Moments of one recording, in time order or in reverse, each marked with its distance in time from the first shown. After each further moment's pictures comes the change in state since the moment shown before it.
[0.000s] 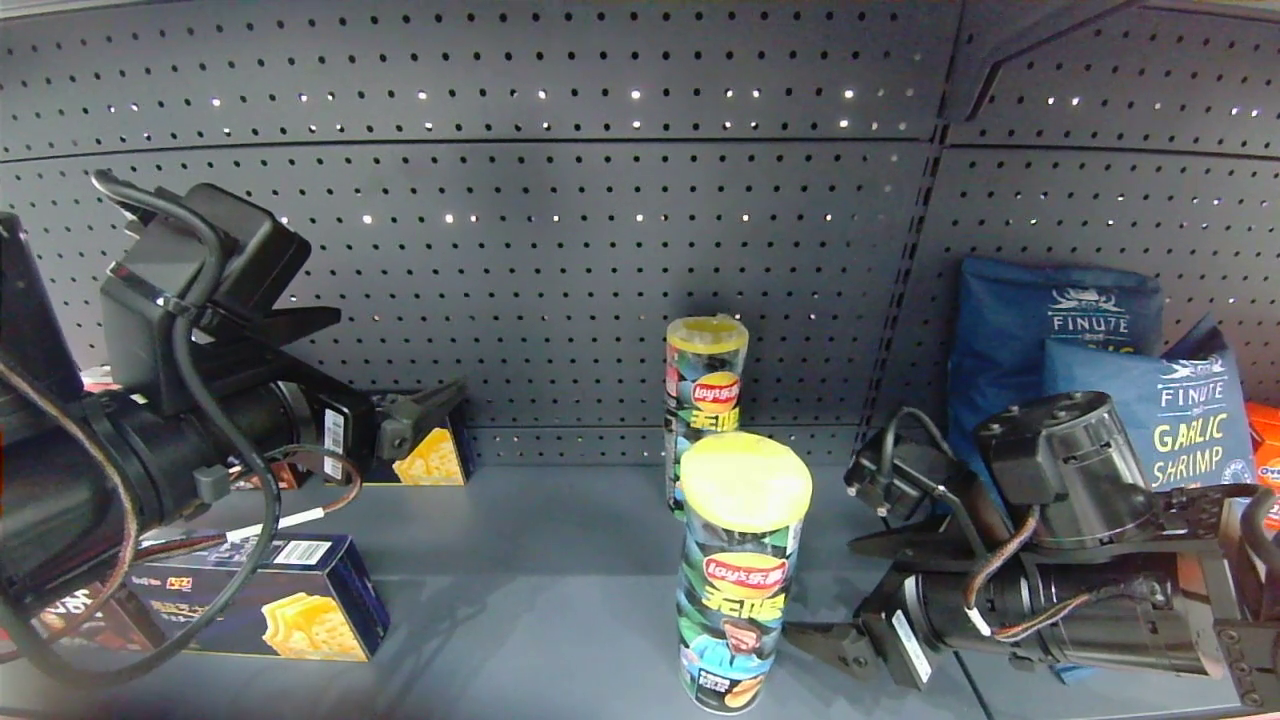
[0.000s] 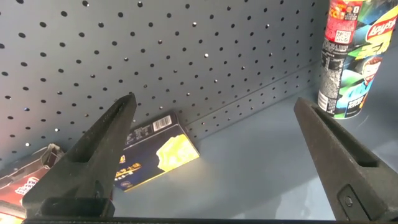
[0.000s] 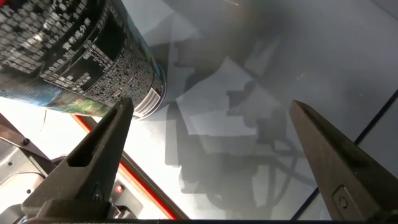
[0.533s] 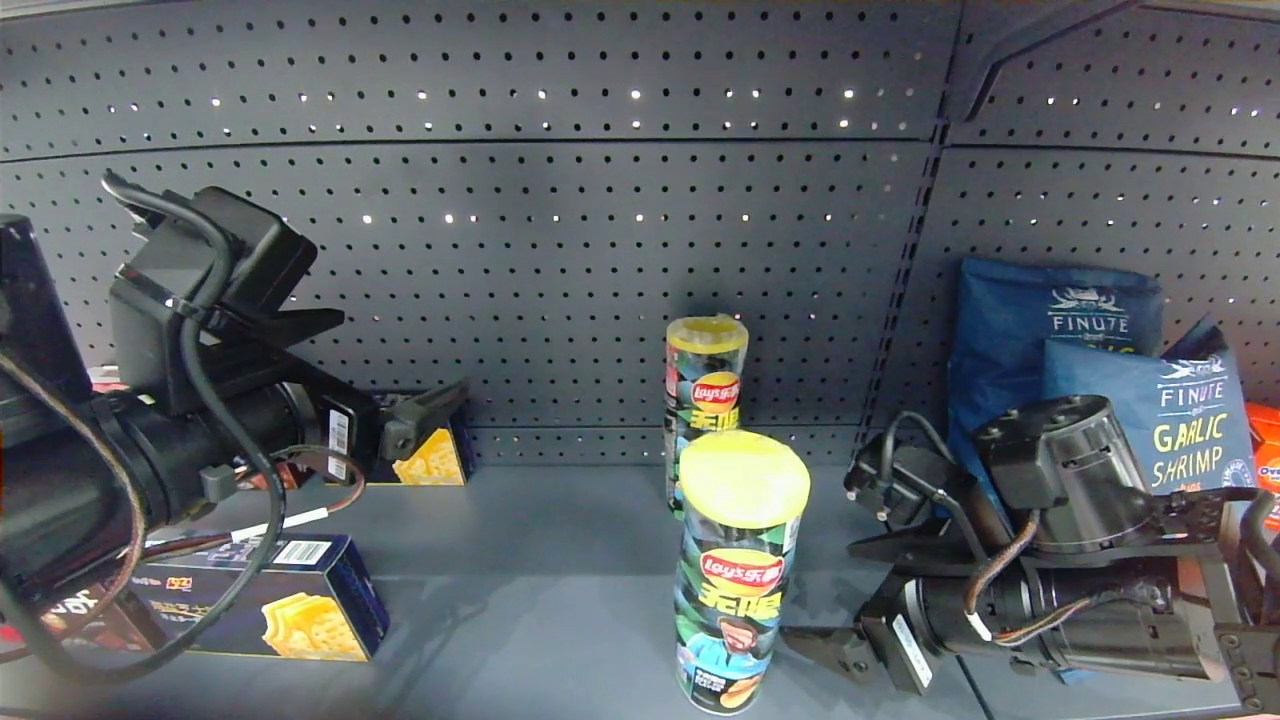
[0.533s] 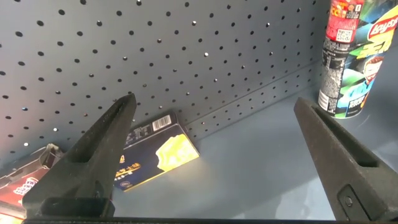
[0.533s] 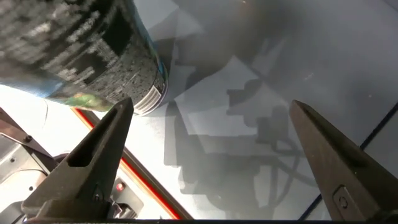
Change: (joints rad) left arm 0.000 0.008 0.000 -0.003 0.000 0.000; right arm 0.002 -0.002 0.006 0.000 0.000 0.000
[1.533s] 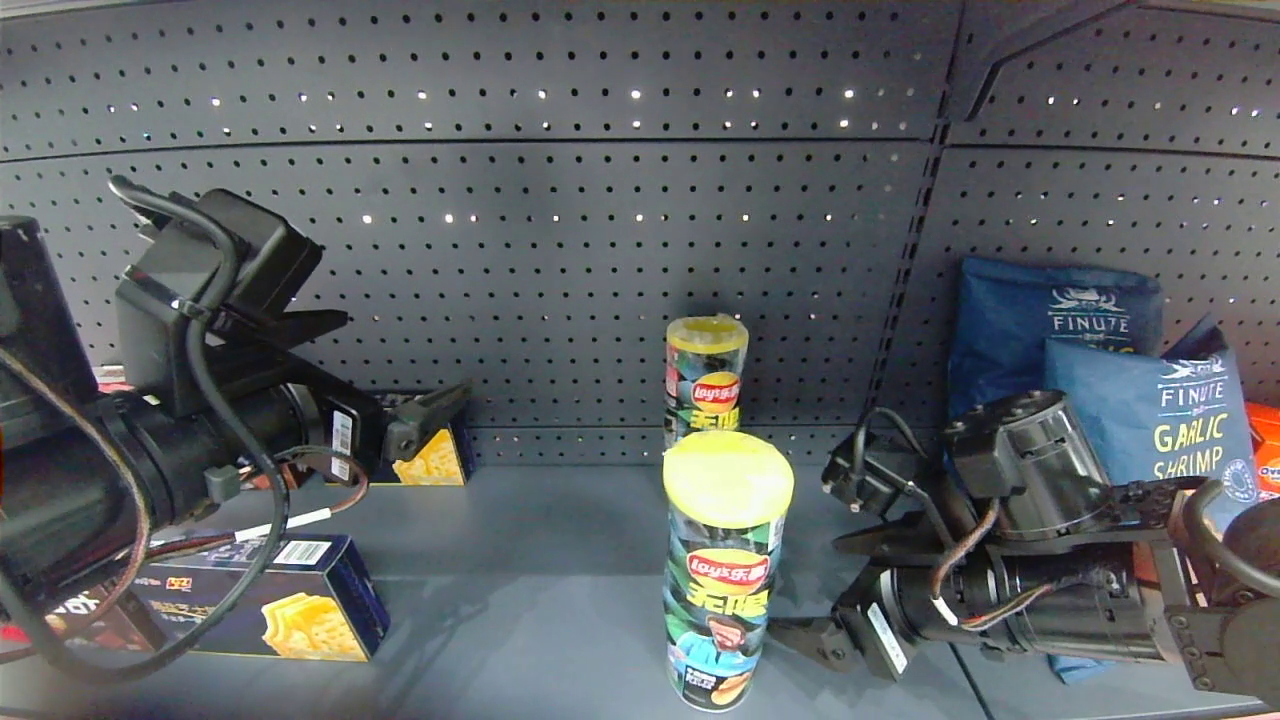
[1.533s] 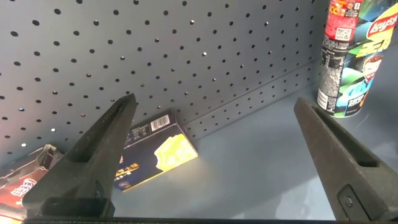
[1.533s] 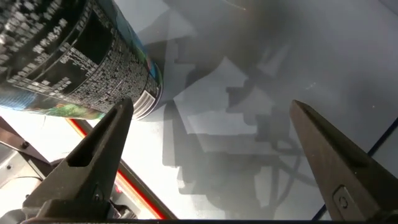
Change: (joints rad) left arm -0.001 0.004 0.000 0.000 -0.001 0.000; right arm 0.003 0.050 -0.041 0.000 0.000 0.000
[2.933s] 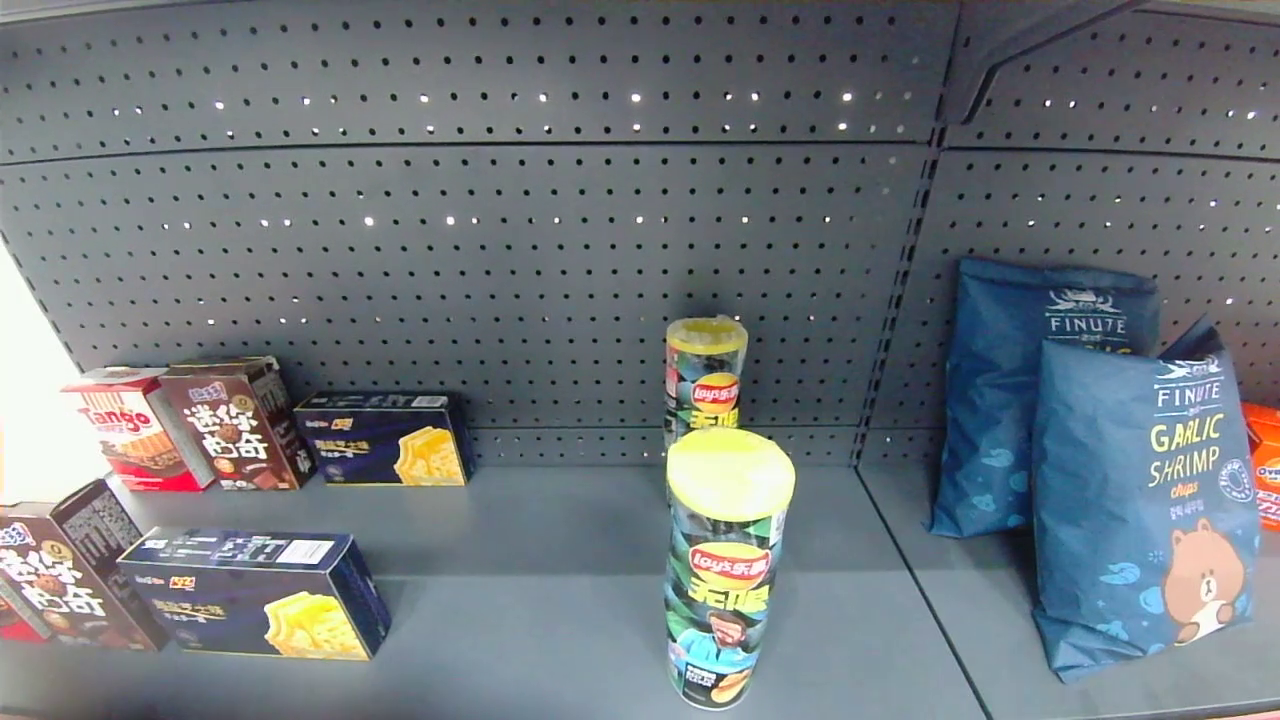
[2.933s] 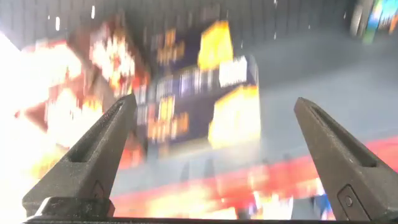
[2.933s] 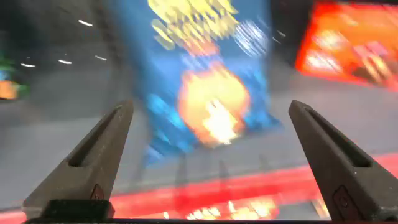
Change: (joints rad) left arm 0.144 -0.894 0.484 0.411 0.053 -0.072; right arm -0.477 -1.121 0.613 -0.028 -0.453 0.150
